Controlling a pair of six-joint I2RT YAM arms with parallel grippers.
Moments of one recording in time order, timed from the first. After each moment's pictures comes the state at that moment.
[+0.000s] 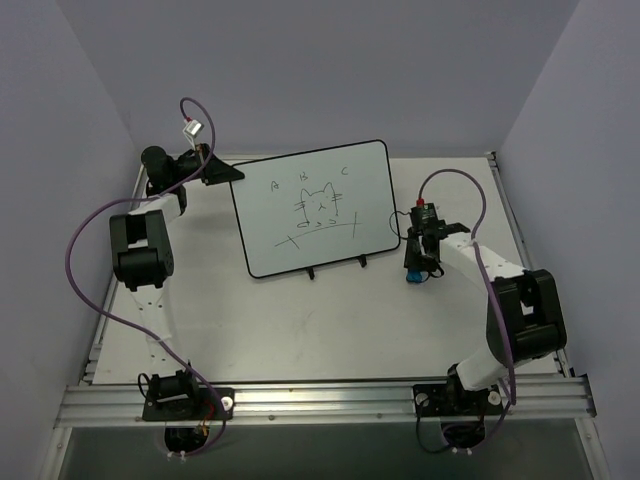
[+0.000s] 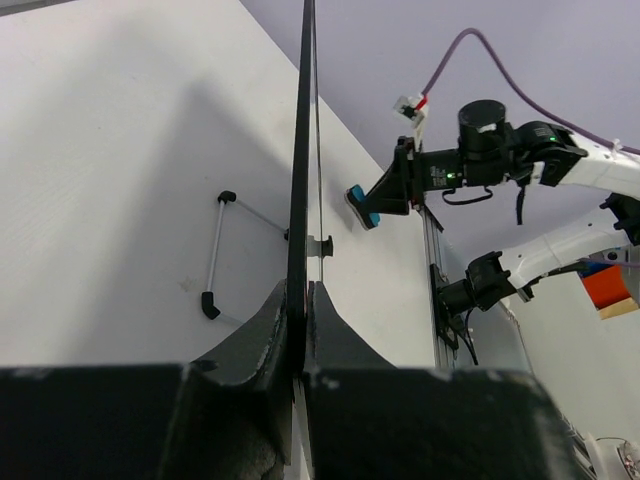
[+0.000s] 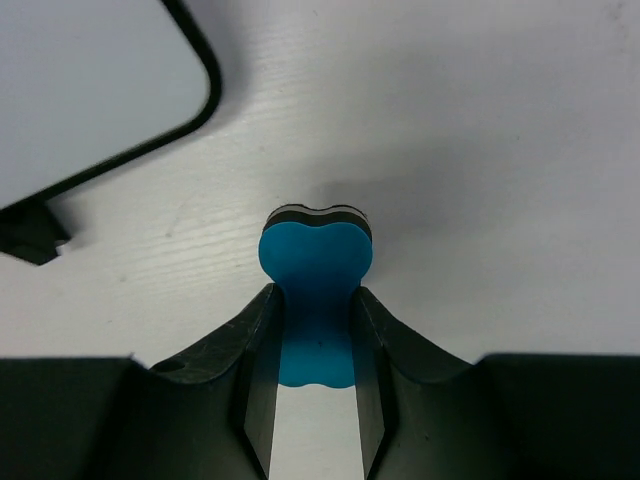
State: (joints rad) left arm 0.12 2.31 1.66 1.01 1.42 -1.19; right arm 0.23 1.56 0.93 -0.50 0.17 0.37
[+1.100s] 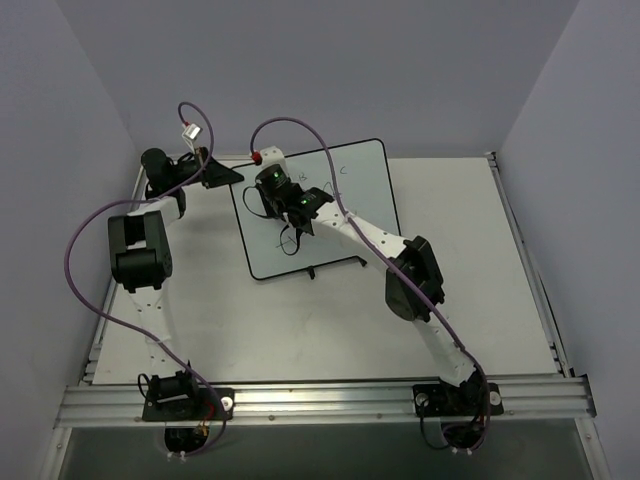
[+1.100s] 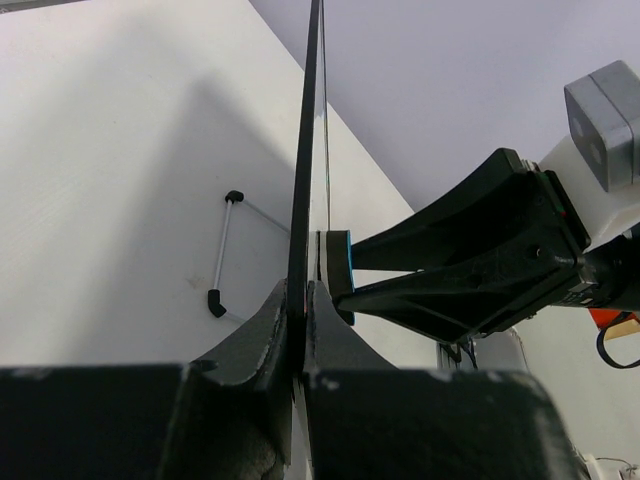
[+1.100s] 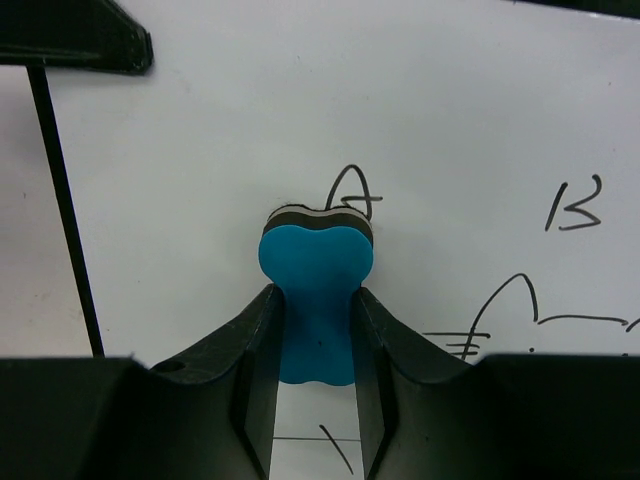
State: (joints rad) left arm 0.12 2.29 1.61 0.94 1.38 -1.11; right arm 0.83 2.26 2.08 -0.43 0.37 0.22
